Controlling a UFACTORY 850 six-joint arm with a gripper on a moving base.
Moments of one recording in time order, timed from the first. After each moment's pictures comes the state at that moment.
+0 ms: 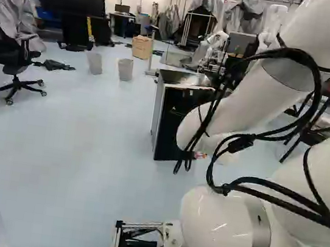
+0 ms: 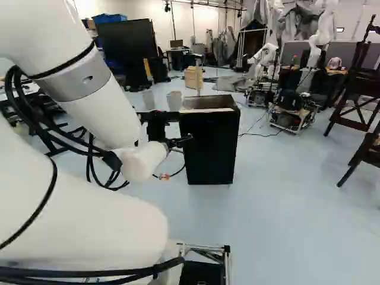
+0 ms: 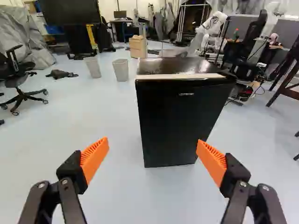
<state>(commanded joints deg) 0.0 16.0 -5.0 0.0 50.0 0.0</state>
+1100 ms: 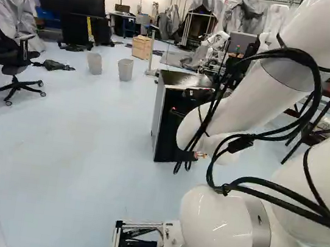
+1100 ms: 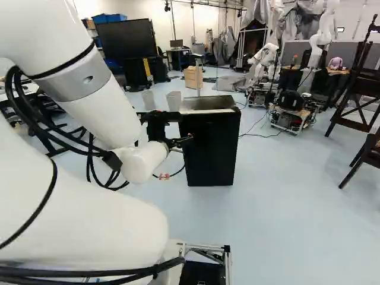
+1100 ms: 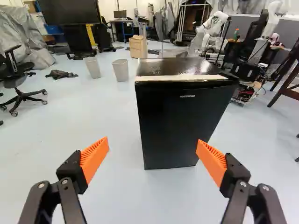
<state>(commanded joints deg) 0.0 16.0 -5.0 0.0 50.0 0.0</state>
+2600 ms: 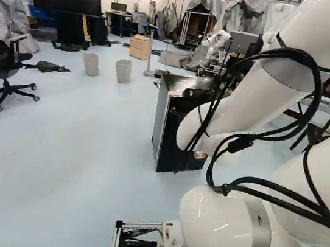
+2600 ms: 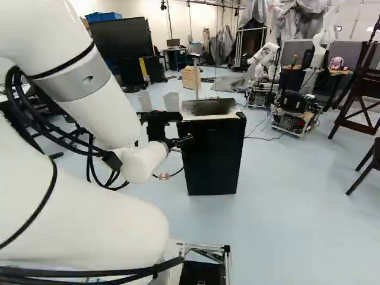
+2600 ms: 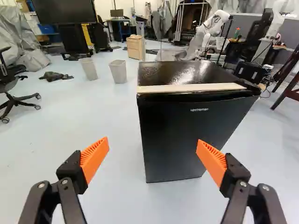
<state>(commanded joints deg) 0.0 16.0 -5.0 0.0 50.0 0.0</state>
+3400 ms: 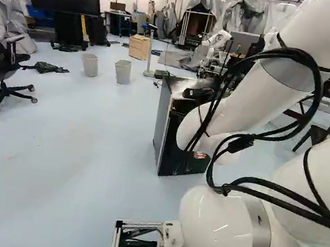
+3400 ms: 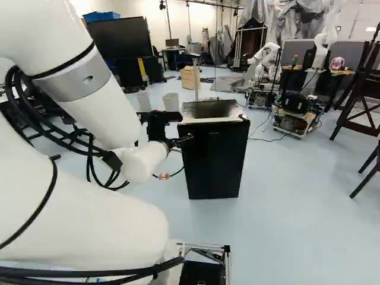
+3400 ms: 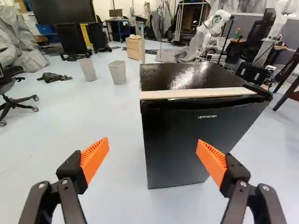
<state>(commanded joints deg) 0.0 16.0 -5.0 0.0 50.0 0.0</state>
